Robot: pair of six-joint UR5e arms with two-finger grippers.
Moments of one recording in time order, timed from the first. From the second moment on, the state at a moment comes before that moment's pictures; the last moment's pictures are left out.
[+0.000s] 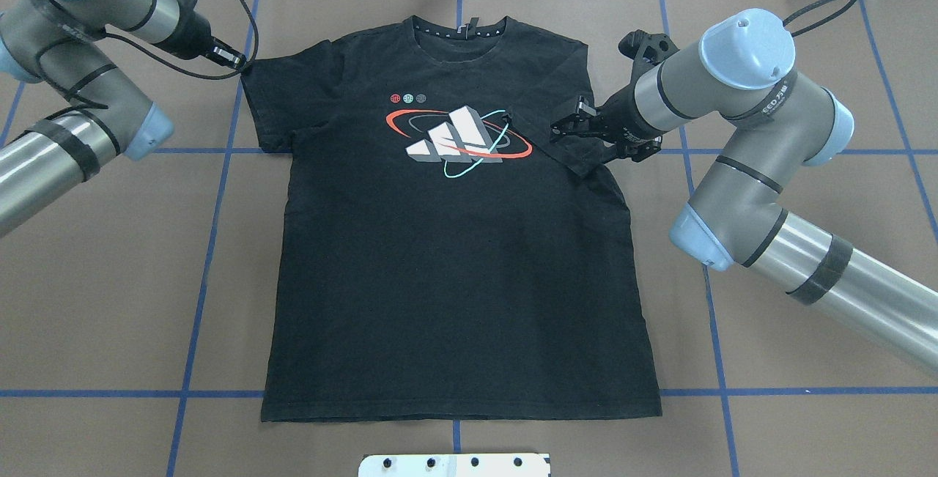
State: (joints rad) left arm -1.02 -2.22 -0.94 -2.53 -2.23 -0.48; right arm 0.78 -1.09 1.56 -0.98 2.12 1.41
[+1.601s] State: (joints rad) left arm -0.85 -2.32 -1.12 -2.53 -2.09 -1.06; right arm 0.78 -1.15 1.59 -0.97 2.14 1.40
